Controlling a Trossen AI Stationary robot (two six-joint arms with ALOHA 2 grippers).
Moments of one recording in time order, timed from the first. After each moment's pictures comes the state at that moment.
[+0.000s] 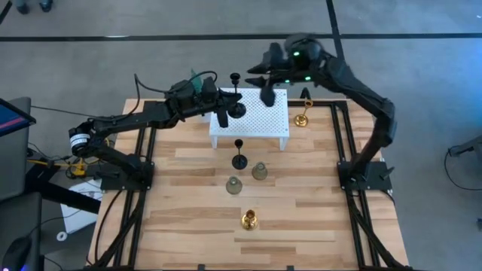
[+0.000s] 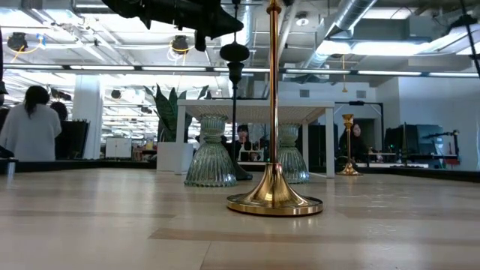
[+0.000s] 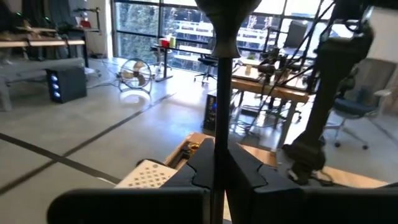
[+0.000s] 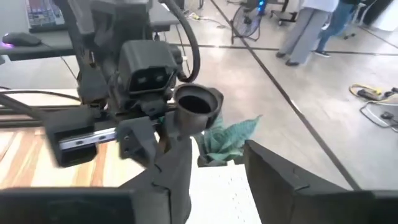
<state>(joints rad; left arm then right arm) 0.42 1.22 1.03 0.36 0.10 -0.05 -0.43 1.68 2.09 -0.79 -0.17 -0.24</state>
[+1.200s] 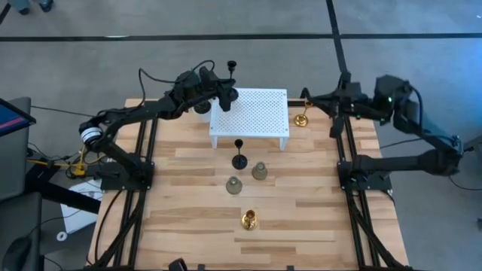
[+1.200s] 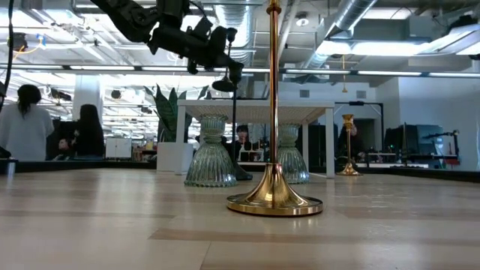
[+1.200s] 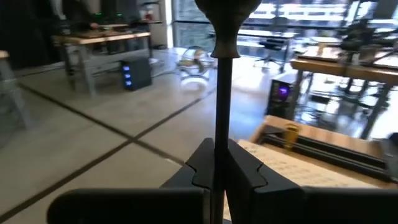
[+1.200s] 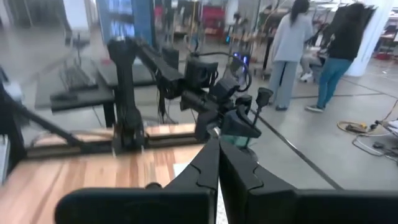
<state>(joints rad) 0.59 1.35 1.03 0.42 0.03 0.05 -0.32 0.81 1.22 -0.49 -0.05 -0.08</state>
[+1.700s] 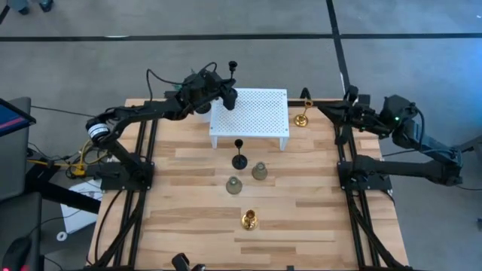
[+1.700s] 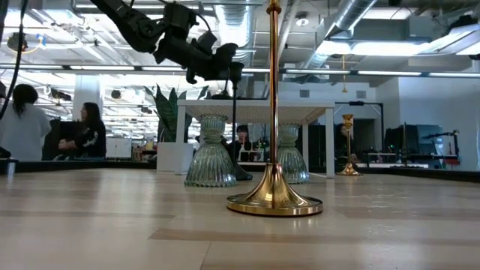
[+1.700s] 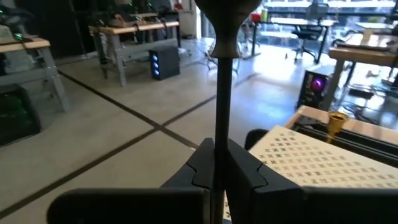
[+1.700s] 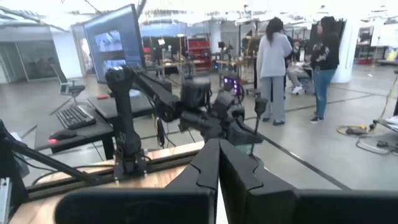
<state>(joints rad) 0.58 1.43 1.02 0.49 -0.11 0.05 -0.32 0.58 0.93 -0.30 0.01 0.05</state>
